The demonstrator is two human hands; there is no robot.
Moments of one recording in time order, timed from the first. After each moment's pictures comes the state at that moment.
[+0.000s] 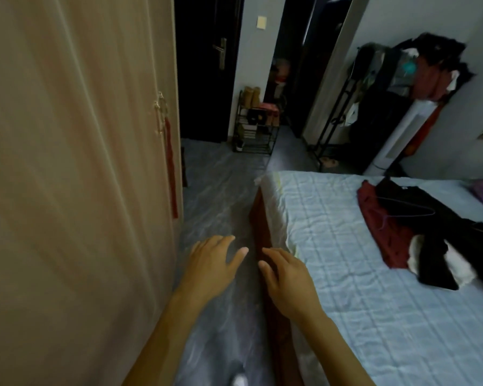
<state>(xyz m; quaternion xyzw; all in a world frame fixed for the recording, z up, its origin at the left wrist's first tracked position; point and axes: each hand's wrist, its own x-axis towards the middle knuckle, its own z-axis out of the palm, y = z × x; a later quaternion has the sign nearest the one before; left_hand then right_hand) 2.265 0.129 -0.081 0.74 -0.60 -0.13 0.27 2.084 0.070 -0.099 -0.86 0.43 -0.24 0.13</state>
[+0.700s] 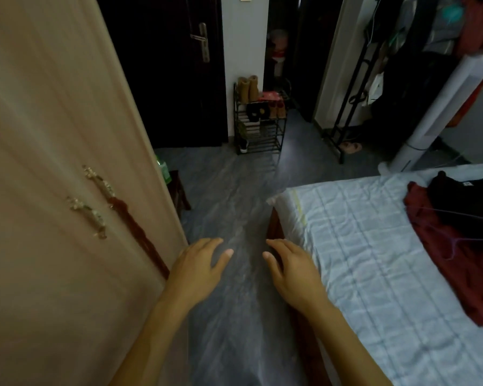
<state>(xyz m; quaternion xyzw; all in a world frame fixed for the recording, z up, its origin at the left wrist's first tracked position) 2.434 -0.222 -0.095 0.76 -0.60 -0.16 0.19 2.230 -0.297 -0.131 -0.83 0.46 -0.25 0.18</state>
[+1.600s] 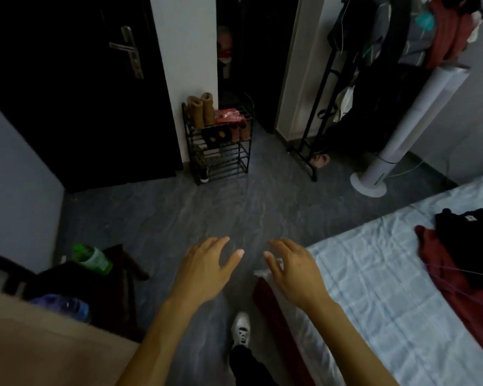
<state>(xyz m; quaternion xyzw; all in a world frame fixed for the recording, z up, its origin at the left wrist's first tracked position) 2.593 -0.730 -0.125 0.68 -0.68 -0.20 0.18 2.388 -0.748 -0.139 -0.78 0.57 -0.22 0.14</state>
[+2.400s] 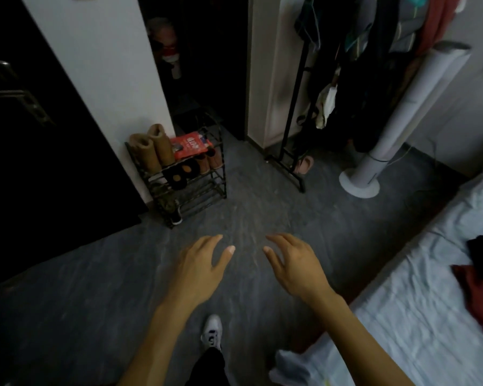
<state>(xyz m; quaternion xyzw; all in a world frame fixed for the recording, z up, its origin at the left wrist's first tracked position) 2.622 -1.177 -0.126 0.63 -0.72 -0.26 0.15 2.410 -1.163 -0.145 -0.72 0.65 -0.19 0.16</state>
